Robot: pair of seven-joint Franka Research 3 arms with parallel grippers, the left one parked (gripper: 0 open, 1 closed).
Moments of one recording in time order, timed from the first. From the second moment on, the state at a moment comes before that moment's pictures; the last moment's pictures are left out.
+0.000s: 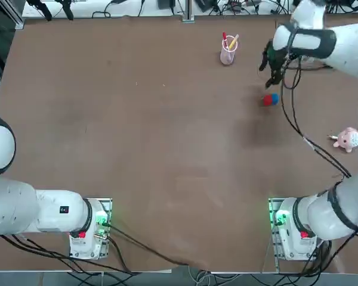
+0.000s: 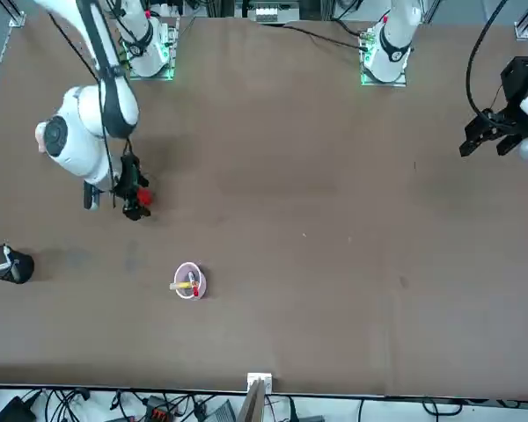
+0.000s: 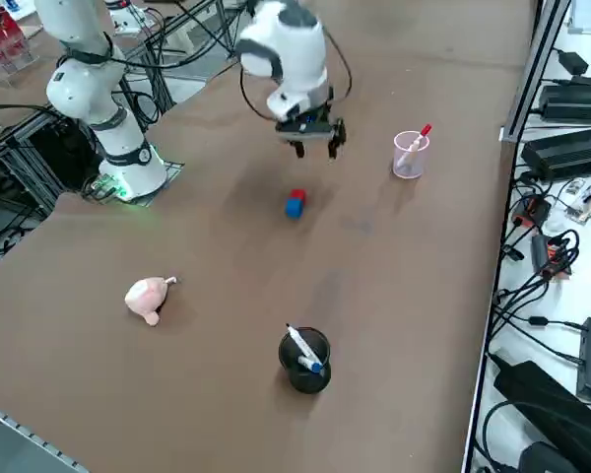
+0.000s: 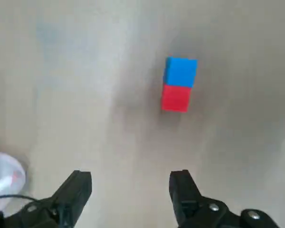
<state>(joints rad) 0.32 0.17 -0.18 -2.10 0.23 2.21 1.26</state>
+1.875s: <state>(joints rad) 0.05 -0.06 -0.05 -1.65 0.01 1.60 -0.05</state>
